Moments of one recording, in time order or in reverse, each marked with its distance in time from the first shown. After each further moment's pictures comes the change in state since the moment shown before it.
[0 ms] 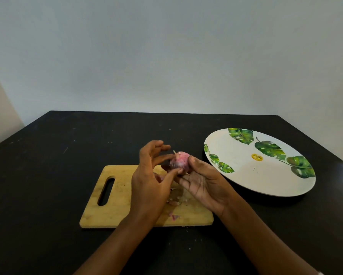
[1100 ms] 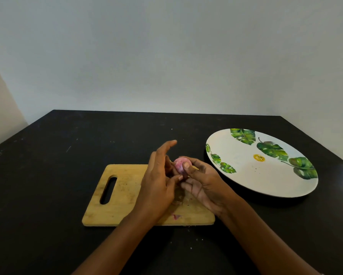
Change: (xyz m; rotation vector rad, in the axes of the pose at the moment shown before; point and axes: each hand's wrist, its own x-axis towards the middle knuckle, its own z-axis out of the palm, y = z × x) left_hand 0.001 -0.008 0.000 0.122 -0.219 -0.015; right_hand -0.001 0.003 0.004 -0.232 0.110 -0.017
